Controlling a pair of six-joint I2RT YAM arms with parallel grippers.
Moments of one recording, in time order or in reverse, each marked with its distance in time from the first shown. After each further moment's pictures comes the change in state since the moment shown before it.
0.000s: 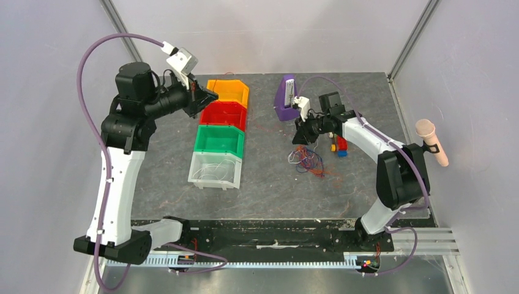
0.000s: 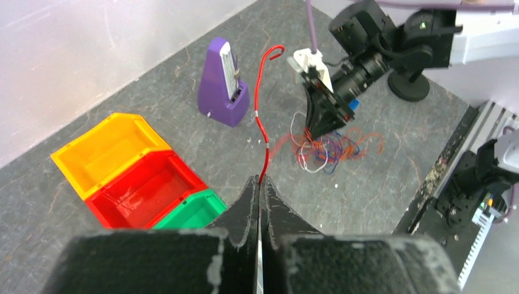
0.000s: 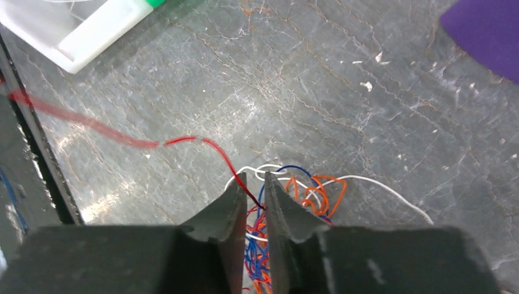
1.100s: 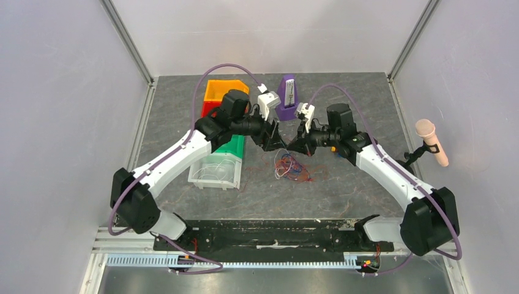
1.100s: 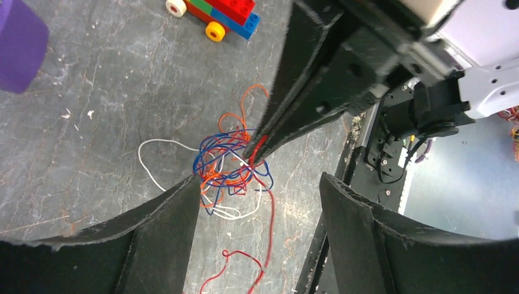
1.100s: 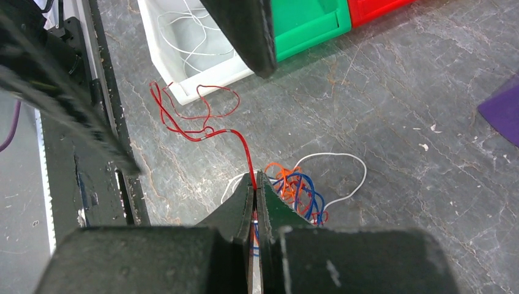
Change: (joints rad) left arm -0.455 0.257 -0.417 0.422 -0.041 -0.185; right arm 0.099 -0.362 -0.232 0.210 -0.074 0.187
